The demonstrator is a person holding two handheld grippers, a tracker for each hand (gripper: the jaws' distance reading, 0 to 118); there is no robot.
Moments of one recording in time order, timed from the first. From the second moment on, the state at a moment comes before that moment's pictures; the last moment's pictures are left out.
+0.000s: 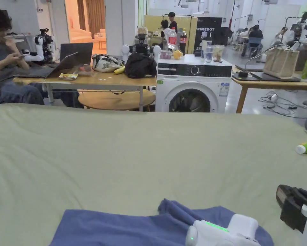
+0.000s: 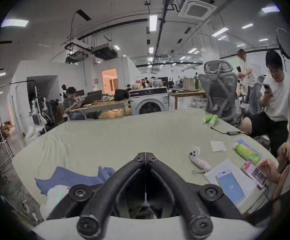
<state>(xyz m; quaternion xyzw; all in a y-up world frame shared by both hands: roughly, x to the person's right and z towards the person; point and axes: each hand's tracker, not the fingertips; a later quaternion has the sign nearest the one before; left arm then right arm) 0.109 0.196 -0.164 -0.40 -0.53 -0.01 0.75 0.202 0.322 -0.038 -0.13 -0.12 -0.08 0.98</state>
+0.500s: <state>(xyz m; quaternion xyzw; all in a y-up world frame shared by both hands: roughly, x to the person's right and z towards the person) -0.160 0.350 -0.194 -0.08 -0.29 -0.03 0.95 0.173 0.325 -0.047 -0.10 -0.08 -0.05 0.99</state>
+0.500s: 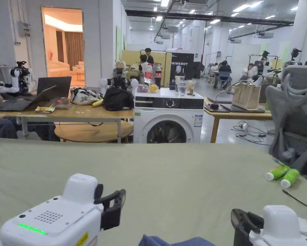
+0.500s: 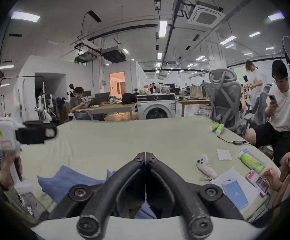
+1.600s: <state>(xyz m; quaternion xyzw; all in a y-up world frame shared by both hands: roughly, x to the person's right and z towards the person) -0.248 0.201 -0.359 -0.49 -0.16 0.06 0.85 0.166 0.280 -0.054 -0.17 -0.05 -0.04 0.98</state>
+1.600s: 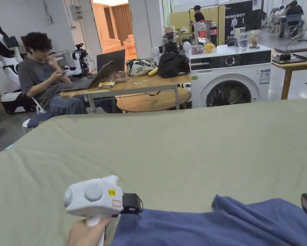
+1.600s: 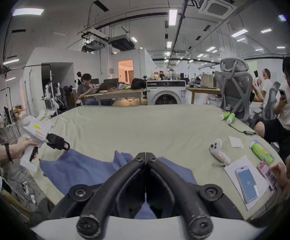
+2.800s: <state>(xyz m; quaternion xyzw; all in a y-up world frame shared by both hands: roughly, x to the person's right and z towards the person) -0.298 0.381 -0.246 -0.19 -0.22 0.09 0.95 0.215 0.277 -0.048 -0.19 -0.07 -0.20 0.96</state>
